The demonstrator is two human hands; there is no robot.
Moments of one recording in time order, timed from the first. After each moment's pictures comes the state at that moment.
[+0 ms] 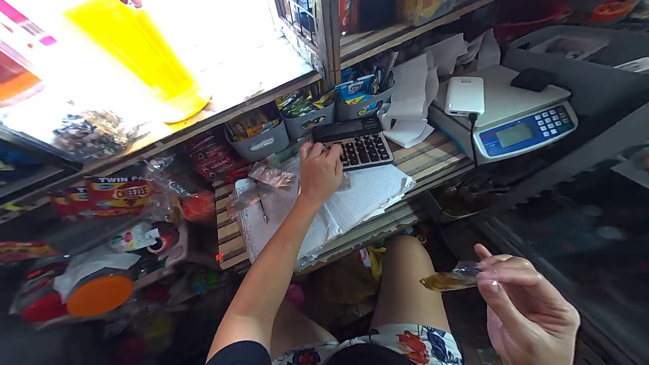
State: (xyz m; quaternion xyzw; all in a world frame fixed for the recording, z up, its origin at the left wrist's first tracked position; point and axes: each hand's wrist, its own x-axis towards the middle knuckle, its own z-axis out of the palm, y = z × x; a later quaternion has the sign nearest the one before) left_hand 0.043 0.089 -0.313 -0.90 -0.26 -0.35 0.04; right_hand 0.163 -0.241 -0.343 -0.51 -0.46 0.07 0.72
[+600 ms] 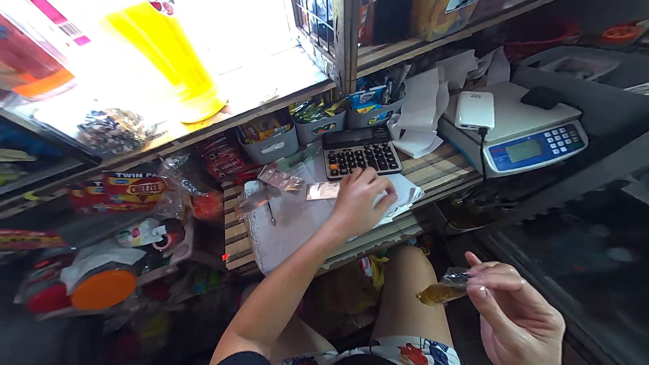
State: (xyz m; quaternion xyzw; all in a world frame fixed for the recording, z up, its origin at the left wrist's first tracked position) left_hand 0.045 0.020 -0.295 -0.93 -0.15 -0.26 -0.20; right_hand 0.157 -0.228 -0.344 -0.50 -0.48 0.10 0.71
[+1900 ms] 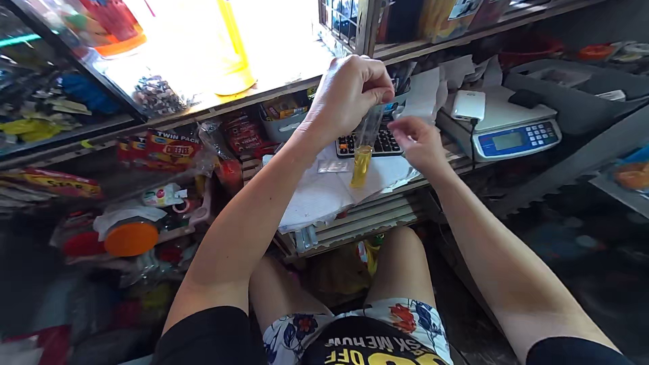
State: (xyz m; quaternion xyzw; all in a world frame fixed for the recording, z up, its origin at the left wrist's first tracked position) left_hand -0.007 0.016 -0.112 -0.92 -0.17 -0.29 -0.18; right_hand 0.206 -0.047 -0.266 -0.62 -0.59 0.10 0.51
